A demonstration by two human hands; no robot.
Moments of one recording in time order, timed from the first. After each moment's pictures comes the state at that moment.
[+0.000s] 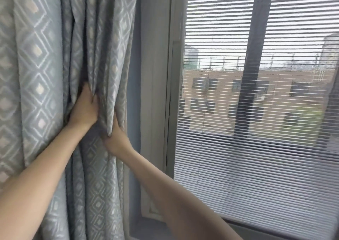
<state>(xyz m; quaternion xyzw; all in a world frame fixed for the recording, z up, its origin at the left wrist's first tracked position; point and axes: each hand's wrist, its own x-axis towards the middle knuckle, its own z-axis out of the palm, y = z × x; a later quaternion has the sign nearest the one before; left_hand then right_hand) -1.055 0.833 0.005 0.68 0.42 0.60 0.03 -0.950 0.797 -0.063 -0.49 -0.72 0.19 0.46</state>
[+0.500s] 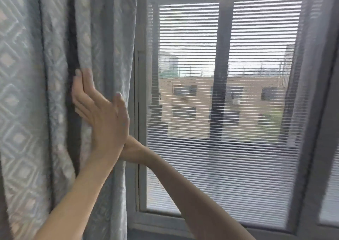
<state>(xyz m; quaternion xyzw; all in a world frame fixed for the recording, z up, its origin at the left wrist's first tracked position) -0.900 0.695 0.009 0.54 0.36 0.75 -0.12 -0.823 0.738 -0.053 -0.49 -0.76 0.19 0.38</state>
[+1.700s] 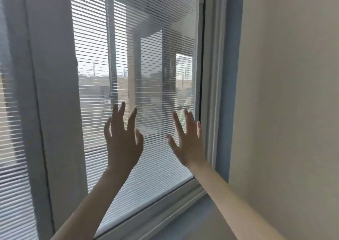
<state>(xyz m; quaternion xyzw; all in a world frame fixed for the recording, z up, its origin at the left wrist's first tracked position) -0.249 0.386 -0.057 0.80 0.08 0.59 0.01 -0.155 0.210 -0.069 -0.83 -0.29 -0.43 0.22</state>
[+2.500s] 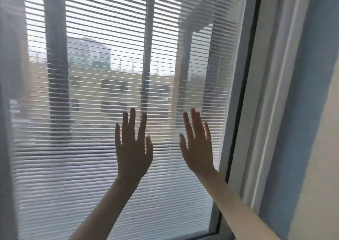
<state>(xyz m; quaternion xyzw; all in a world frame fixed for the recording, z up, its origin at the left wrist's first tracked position) 0.023 0.384 -0.102 0.72 0.24 0.63 -0.14 0.168 0.252 -0.082 -0.71 -0.44 -0.48 0.28</state>
